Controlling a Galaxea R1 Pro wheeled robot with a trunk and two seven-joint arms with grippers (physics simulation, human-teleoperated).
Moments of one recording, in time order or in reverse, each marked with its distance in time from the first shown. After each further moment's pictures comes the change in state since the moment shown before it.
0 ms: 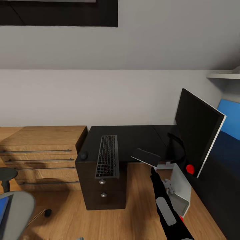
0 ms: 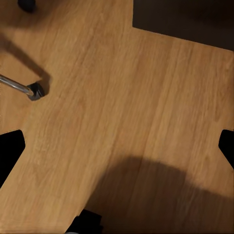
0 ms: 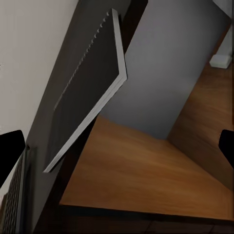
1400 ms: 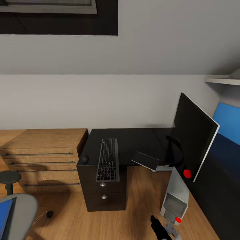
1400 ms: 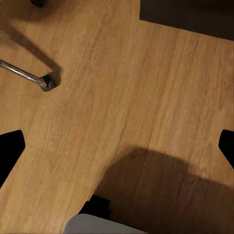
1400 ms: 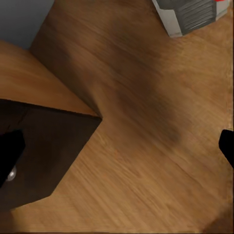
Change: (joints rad) left arm 0.000 -0.001 0.005 0.044 0.000 -0.001 0.000; right arm 0.000 -0.055 0.020 0.623 0.107 -0.008 0.001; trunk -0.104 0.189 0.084
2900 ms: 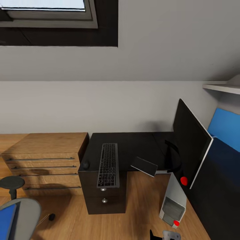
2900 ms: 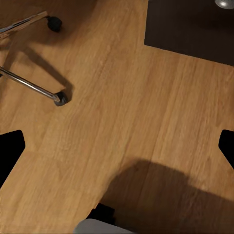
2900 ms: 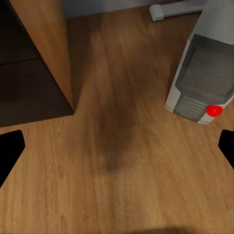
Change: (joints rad) left arm 0.000 0.000 -0.039 0.108 -0.006 -0.192 0.005; right arm 0.009 -0.030 -0.003 0.241 0.810 -0.336 -0.056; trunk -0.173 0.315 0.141
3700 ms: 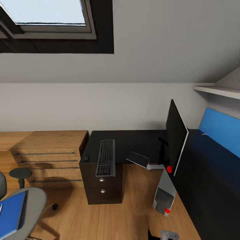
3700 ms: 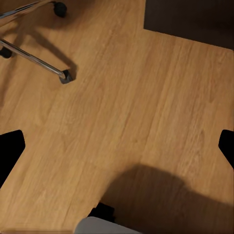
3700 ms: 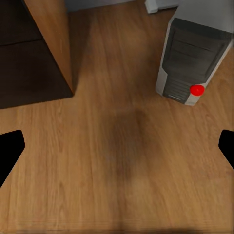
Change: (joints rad) left arm 0.000 -0.001 0.001 -0.008 0.001 -0.005 0.003; right arm 0.000 0.013 0.000 0.001 0.008 -0.002 0.004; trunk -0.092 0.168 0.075
